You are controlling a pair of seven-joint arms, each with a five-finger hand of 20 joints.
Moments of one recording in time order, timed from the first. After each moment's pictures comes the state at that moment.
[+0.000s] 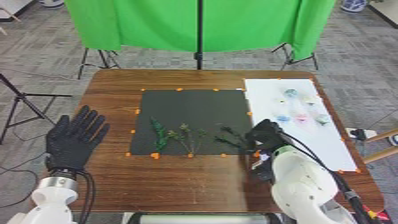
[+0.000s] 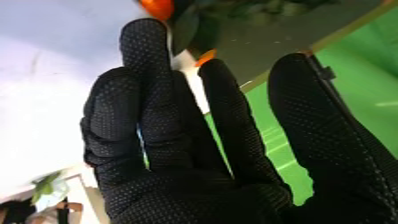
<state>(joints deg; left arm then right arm) 122.8 -67.4 -100.5 -118.7 13.1 6.9 7.6 -101.9 -70.2 75.0 -120.7 -125.3 -13.8 42.4</state>
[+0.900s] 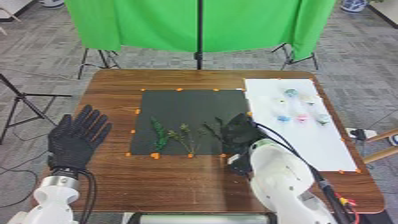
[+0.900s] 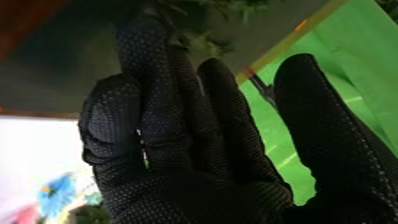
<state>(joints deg) 122.4 -67.0 -99.9 -118.7 12.7 7.0 7.3 -96.6 -75.0 69.1 -118.1 -123.5 -13.3 41.1</state>
